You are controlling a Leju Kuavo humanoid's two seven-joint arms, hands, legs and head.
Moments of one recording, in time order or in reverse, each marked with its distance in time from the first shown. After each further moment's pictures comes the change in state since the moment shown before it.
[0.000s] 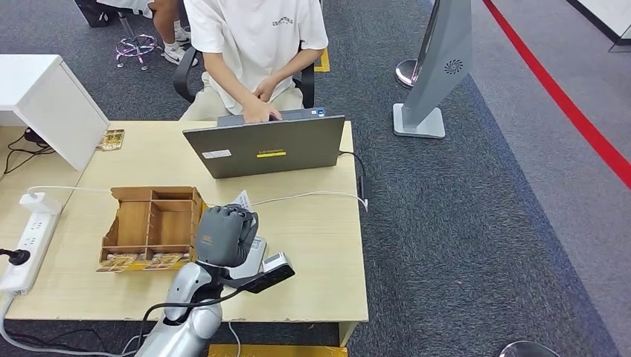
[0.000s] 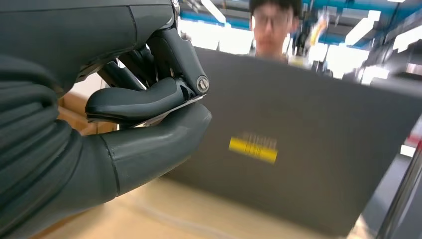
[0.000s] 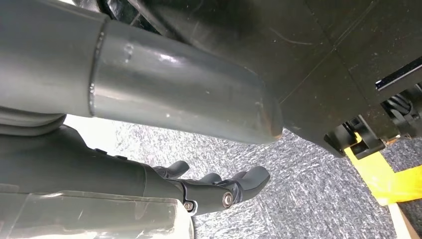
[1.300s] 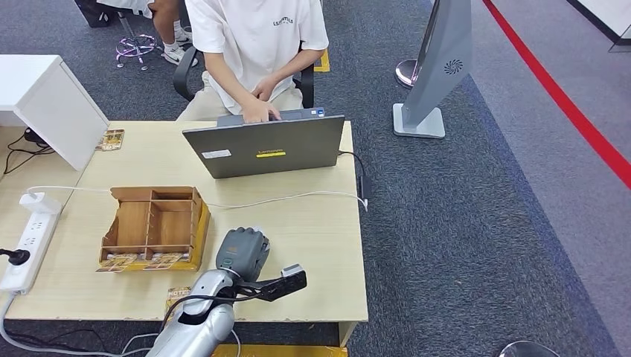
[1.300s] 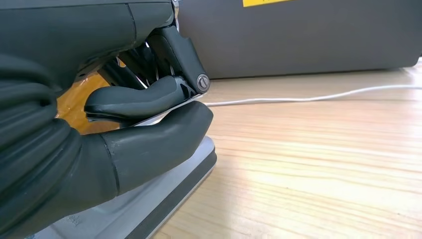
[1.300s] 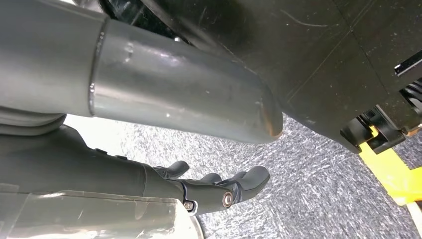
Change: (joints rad) left arm -0.055 -0.049 0.000 0.252 -0.147 -0.211 0.186; right arm 0.008 0.000 -0.044 0.000 -0.010 -0.018 0.012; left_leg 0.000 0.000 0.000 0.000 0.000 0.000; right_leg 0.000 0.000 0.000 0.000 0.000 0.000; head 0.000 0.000
